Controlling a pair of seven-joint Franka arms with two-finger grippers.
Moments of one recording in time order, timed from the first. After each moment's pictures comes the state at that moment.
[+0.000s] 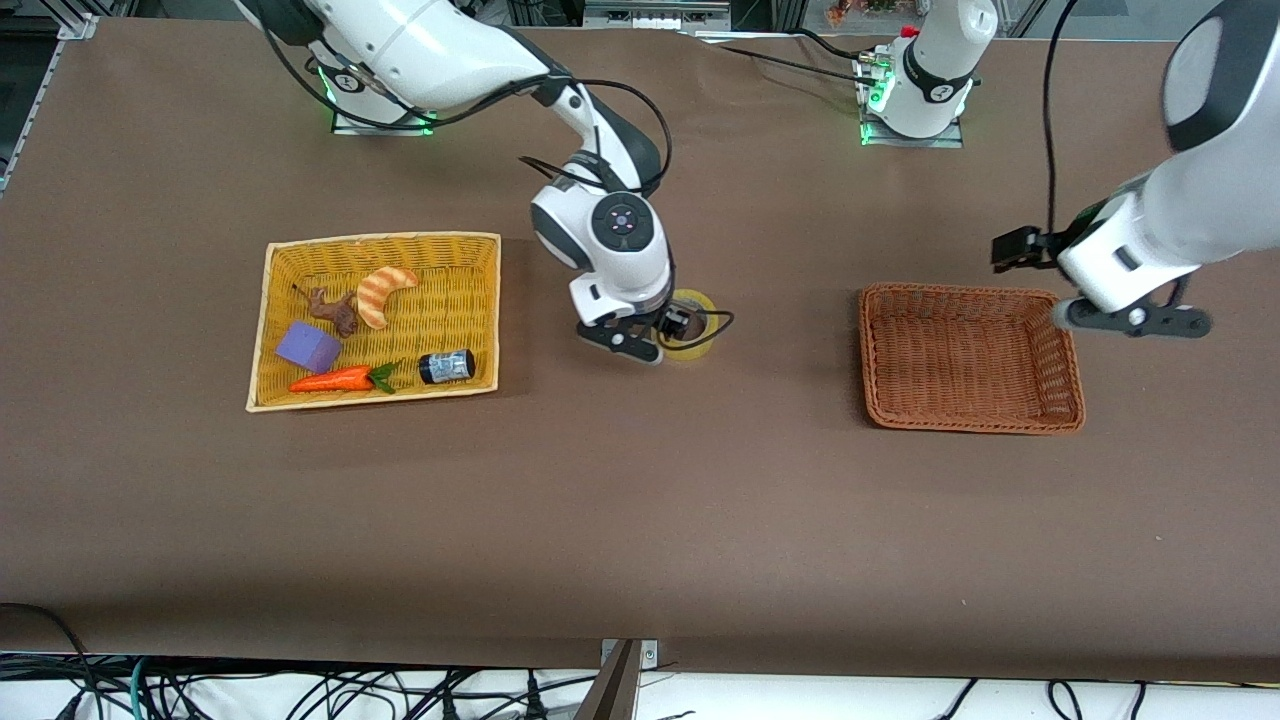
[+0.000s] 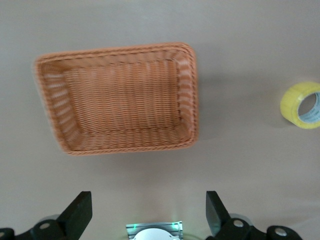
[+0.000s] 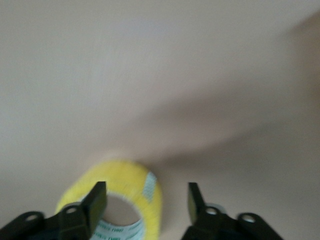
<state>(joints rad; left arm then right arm) -0.12 0.23 -0.03 -1.50 -0.02 1.43 -0.04 0.53 0.73 0.28 -1.41 -0.17 2.15 1.23</state>
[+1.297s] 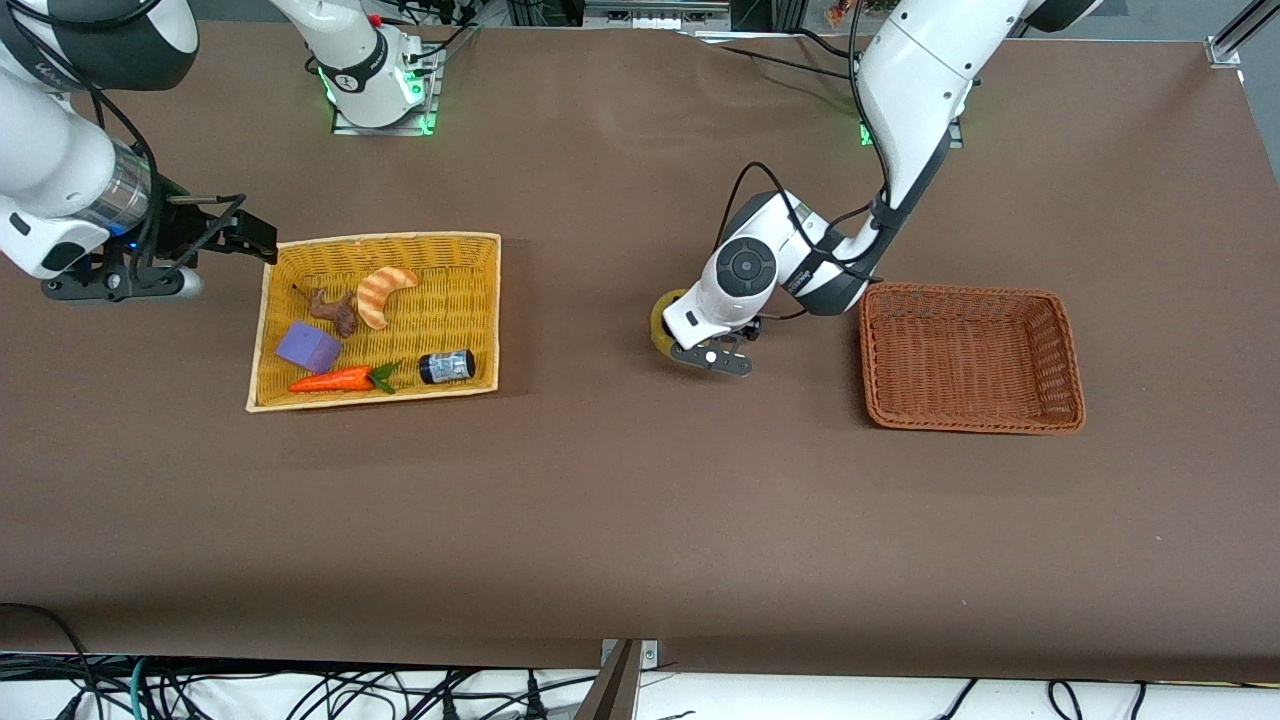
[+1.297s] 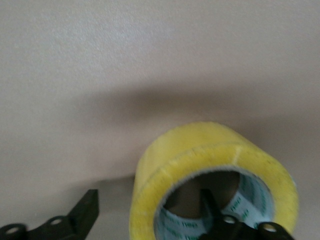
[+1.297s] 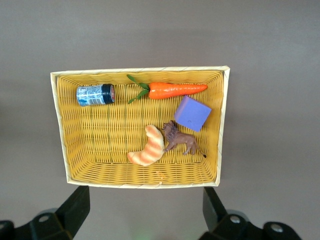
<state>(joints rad) -0.37 0.68 -0.31 -1.78 0.08 2.34 -0.48 -0.11 0.04 0.23 -1.73 -0.01 1.64 0.06</state>
